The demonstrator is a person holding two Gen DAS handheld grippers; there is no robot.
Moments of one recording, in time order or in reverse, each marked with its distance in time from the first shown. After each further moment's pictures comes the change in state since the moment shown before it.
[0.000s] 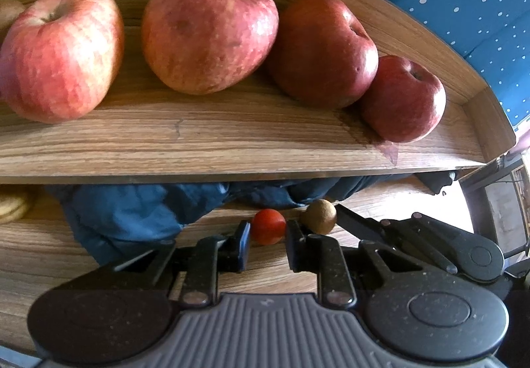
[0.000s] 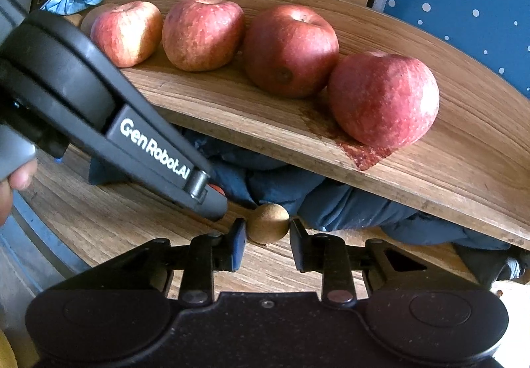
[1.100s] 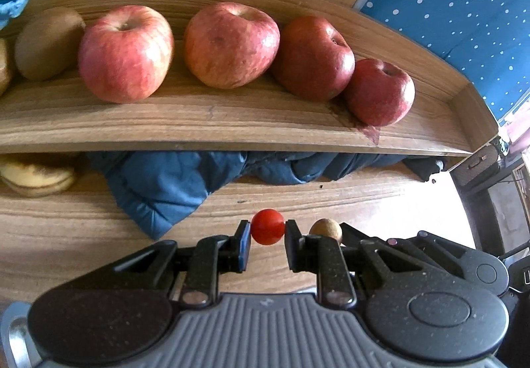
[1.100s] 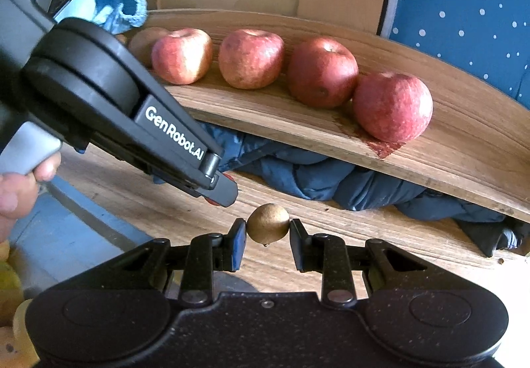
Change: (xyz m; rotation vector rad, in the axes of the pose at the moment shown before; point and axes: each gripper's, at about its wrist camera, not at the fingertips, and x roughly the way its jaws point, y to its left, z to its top) left arm -0.050 -0.001 -0.033 0.016 -0.059 0.024; right arm -0.046 0.029 -0.010 0.029 -0.053 0.041
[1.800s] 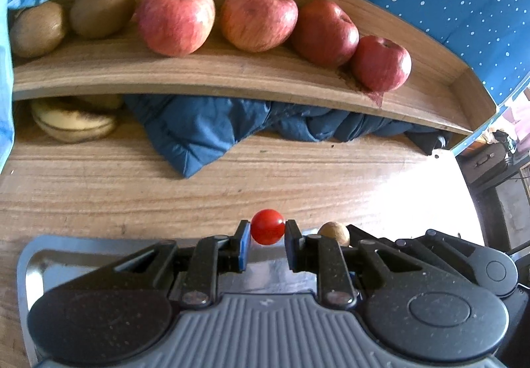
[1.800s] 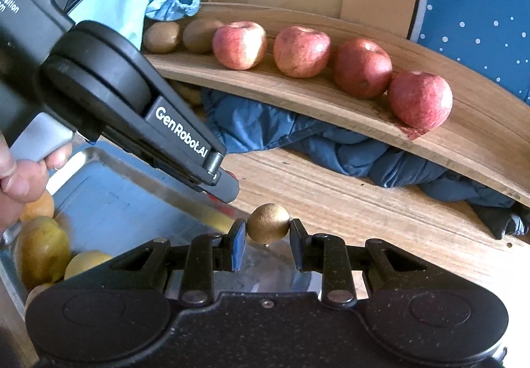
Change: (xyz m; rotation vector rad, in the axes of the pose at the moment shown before) left arm -0.029 0.007 -0.044 -0.018 0.013 0.043; right arm -0.036 0.032 -0.025 -0.051 0.011 0.066
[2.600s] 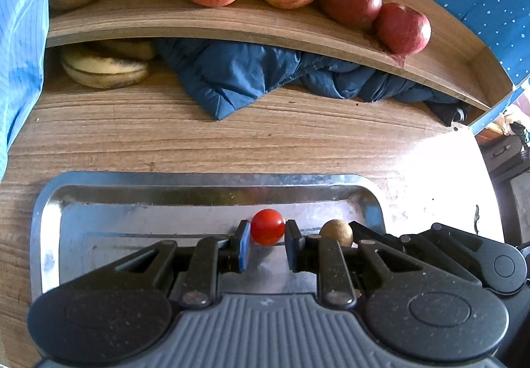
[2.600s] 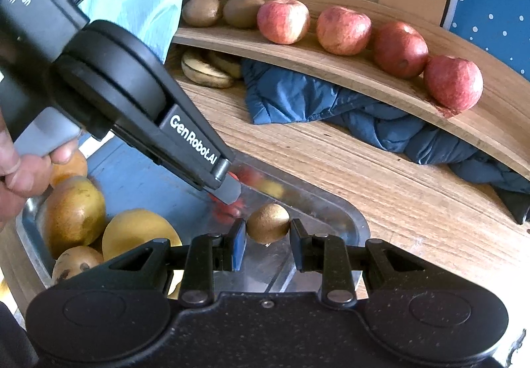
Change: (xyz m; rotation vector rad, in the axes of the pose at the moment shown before) left arm -0.006 0.010 -0.030 -0.026 0.068 0.061; right arm -0.002 0.025 -0.019 -0.037 0.050 0.064
